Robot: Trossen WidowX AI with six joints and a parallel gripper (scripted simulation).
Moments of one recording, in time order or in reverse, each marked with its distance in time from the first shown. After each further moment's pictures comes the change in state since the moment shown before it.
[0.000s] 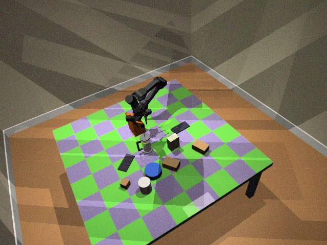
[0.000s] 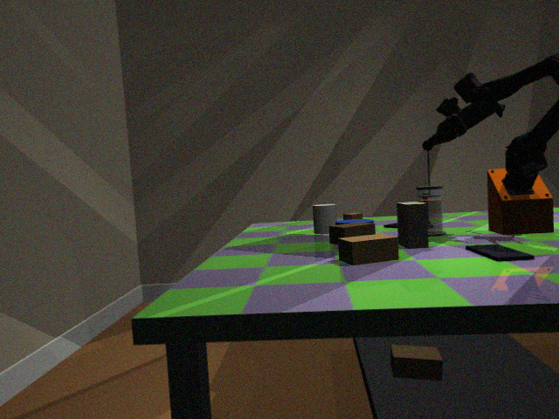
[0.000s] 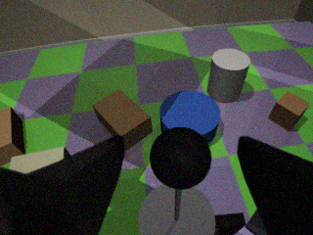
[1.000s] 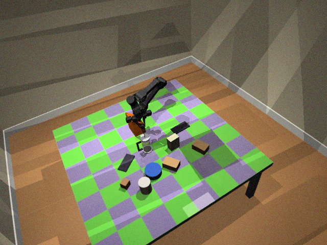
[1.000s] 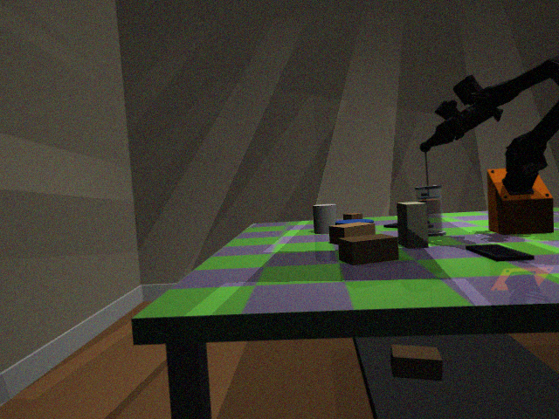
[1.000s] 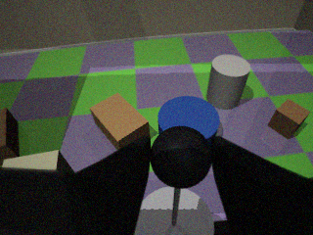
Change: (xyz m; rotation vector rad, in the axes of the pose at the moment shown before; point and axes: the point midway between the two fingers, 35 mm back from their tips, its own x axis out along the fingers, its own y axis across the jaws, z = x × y) arm 0.009 -0.002 -0.003 -0.017 -0.025 0.002
